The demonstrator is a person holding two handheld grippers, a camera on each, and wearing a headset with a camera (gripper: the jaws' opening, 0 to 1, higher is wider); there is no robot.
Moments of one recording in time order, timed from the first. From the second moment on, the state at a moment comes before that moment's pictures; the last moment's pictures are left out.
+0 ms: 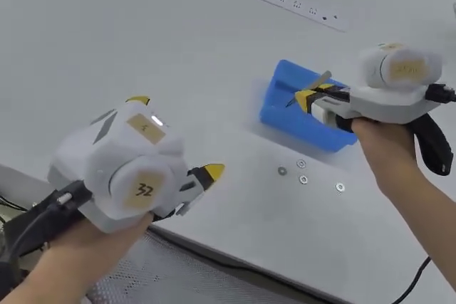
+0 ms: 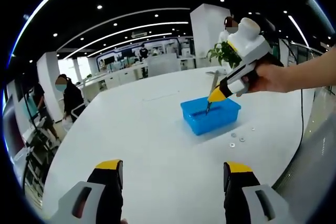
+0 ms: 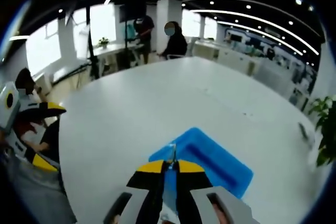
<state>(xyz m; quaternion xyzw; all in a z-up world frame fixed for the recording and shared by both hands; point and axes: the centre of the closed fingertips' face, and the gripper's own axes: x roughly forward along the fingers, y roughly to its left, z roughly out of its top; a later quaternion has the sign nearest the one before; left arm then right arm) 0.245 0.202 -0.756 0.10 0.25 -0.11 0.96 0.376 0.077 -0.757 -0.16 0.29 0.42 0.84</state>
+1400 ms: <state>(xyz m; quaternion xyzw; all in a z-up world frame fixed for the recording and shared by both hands) 0.245 0.200 -0.758 0.11 0.25 -0.12 0.95 0.306 0.044 -0.810 -0.15 0.37 0.41 0.82</state>
